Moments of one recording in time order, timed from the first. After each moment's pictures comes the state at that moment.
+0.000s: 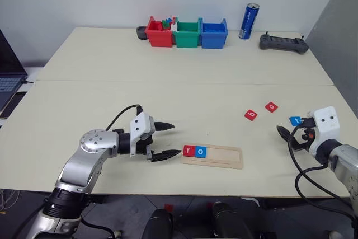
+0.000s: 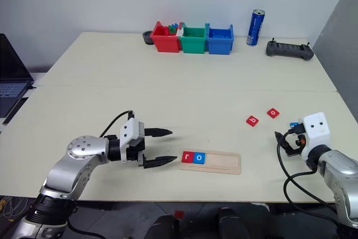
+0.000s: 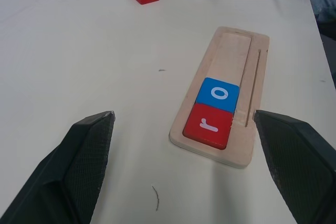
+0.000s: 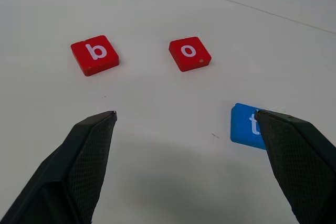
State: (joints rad) left arm -0.25 0.65 -0.08 -0.16 -0.34 0.30 -1.12; right arm 0.01 -0.66 -0.34 -0.45 0.35 0.79 0.36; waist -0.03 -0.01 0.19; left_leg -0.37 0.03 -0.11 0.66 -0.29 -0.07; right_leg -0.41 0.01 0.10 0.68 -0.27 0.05
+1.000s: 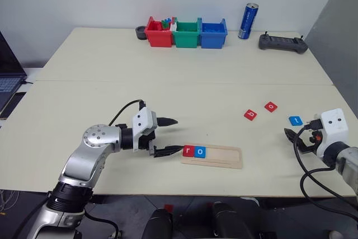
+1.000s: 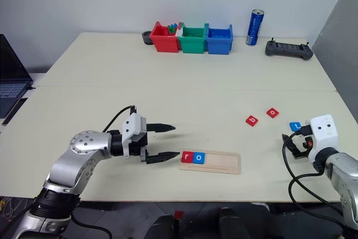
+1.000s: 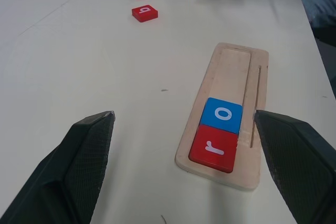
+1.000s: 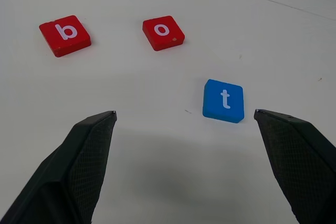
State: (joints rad) left arm -0.30 0.64 -0.09 -0.14 -0.35 0.30 -1.13; right arm 0.04 -0.69 -0.38 -0.46 0.34 0.84 0.39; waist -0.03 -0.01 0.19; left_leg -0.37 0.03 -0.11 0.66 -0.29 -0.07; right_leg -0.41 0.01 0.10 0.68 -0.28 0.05
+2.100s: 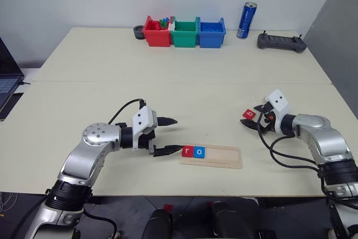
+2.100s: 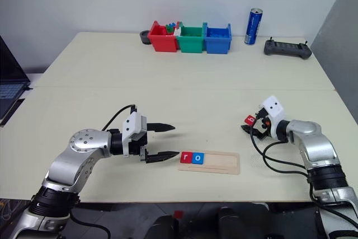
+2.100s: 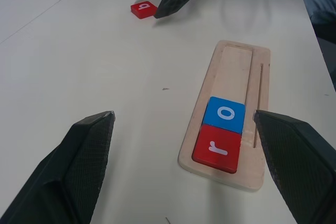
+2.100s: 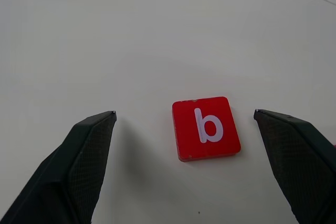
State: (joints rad) left arm -0.31 0.66 -0.10 -0.15 -0.35 0.32 -1.13; right arm -0.50 -0.66 0.07 0.22 0.23 0.51 0.79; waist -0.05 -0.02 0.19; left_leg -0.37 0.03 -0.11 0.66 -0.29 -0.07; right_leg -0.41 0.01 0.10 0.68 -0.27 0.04
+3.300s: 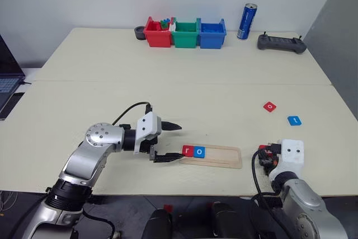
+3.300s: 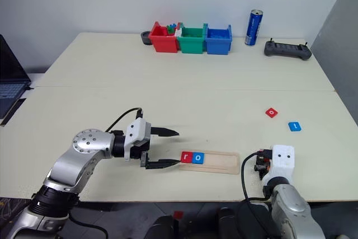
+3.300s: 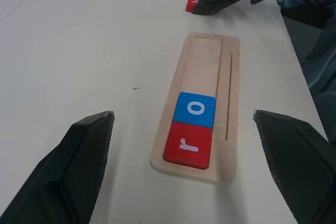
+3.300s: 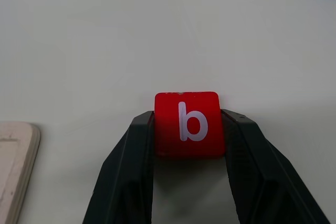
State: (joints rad) left arm -0.33 0.68 -0.15 -0.16 -0.33 0.28 -1.19; right arm 0.24 -0.02 -0.13 -0.79 0.13 0.96 0.00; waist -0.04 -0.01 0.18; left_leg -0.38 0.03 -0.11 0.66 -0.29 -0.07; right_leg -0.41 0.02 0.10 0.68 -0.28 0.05
